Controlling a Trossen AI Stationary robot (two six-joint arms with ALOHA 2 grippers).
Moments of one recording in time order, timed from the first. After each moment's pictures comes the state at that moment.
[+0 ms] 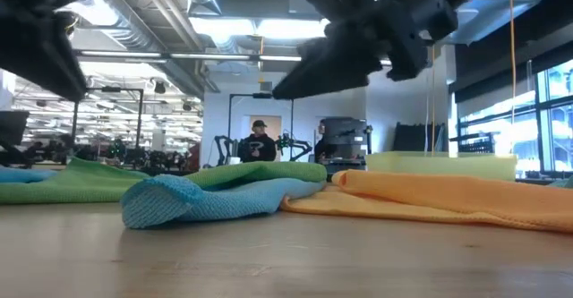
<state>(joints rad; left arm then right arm) -0.83 1.66 1.07 -1.26 -0.76 -1.20 0.16 1.76 0.98 0.21 0.00 -0.29</state>
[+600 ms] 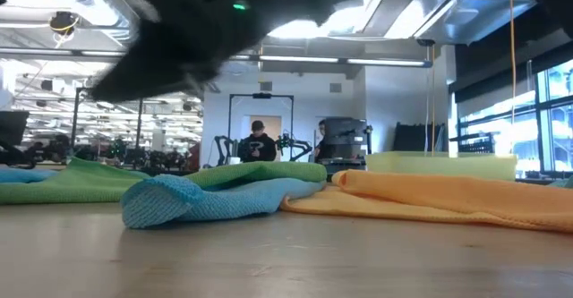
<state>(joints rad) -1.03 1.66 1.06 -1.21 -0.58 -1.32 0.23 2.31 1.76 -0.03 0.05 -0.16</state>
